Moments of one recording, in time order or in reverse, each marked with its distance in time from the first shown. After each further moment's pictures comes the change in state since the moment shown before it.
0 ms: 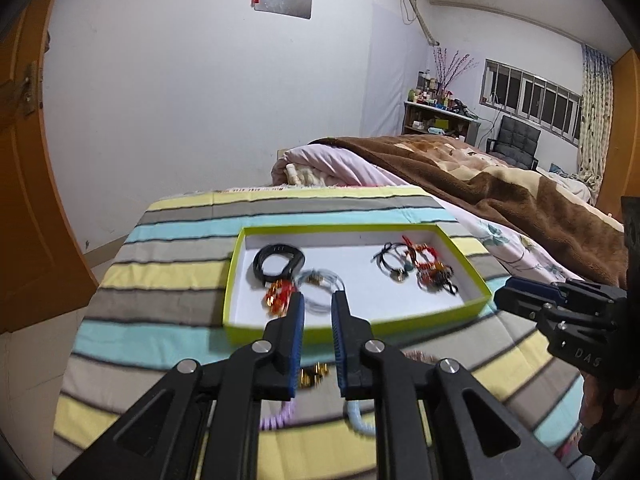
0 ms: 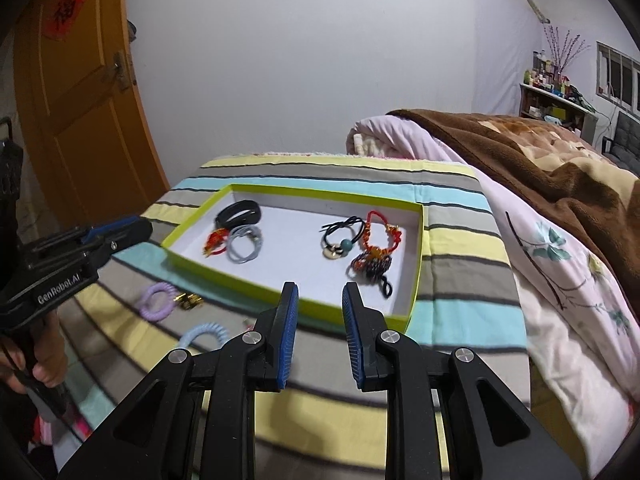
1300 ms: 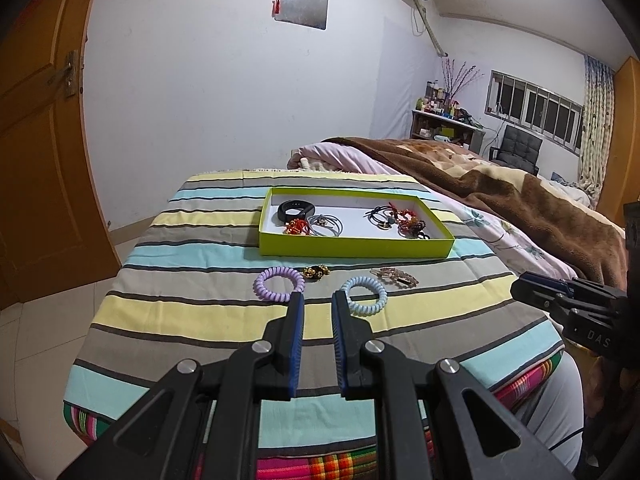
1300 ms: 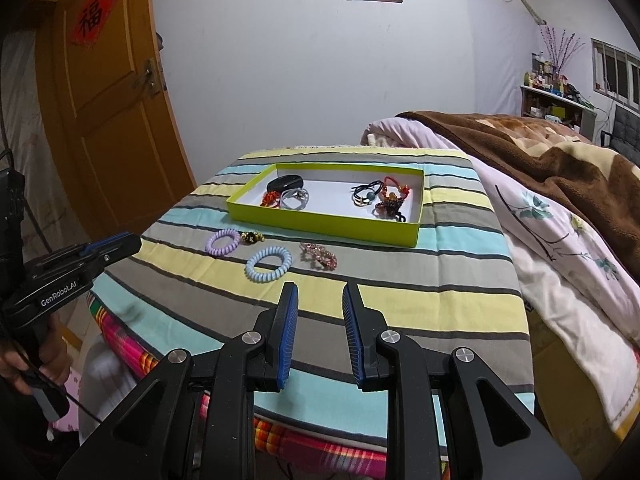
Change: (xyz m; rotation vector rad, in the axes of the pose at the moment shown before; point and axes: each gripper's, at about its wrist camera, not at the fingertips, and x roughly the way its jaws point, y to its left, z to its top) left arm -0.098 -0.001 -0.073 -0.046 -0.031 0.034; right arm -0.085 0.023 -0.073 0.005 -0.036 0.050
